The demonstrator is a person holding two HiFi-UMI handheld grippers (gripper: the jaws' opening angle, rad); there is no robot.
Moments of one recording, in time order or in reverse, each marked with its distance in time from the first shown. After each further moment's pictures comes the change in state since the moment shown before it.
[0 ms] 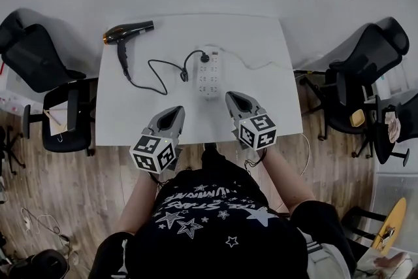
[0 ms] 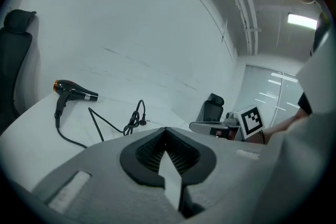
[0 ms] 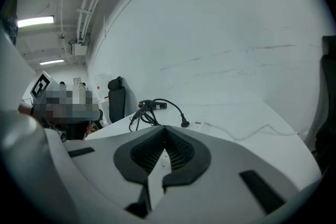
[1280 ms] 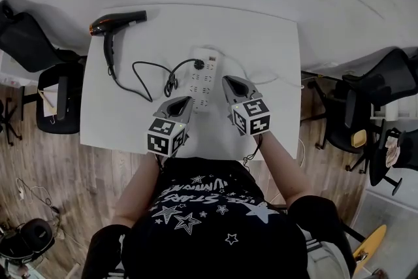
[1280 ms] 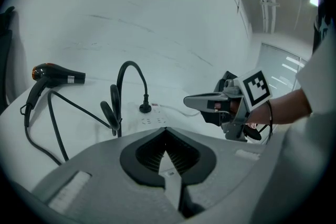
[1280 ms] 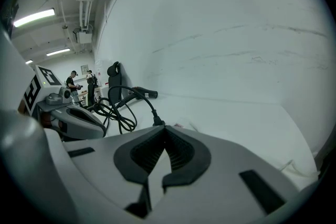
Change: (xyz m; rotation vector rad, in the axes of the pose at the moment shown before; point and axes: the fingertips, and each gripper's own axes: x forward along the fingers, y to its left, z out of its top) left arm 0.152 0.032 -0.038 0.021 0.237 0.102; right arm 0.106 -0.101 0.002 -0.086 0.148 0.088
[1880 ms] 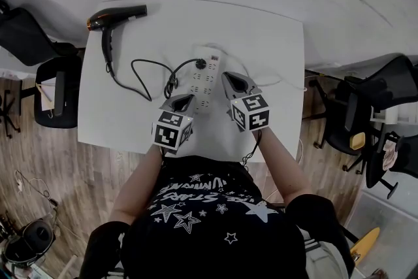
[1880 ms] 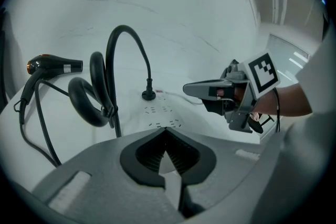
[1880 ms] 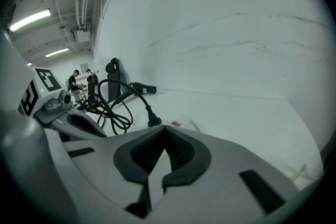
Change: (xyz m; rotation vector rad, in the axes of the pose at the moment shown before) left arm 0.032 0.014 -0.020 -0.004 0.152 0.035; right arm 0.029 -0.010 -0.006 0.020 0.059 0.018
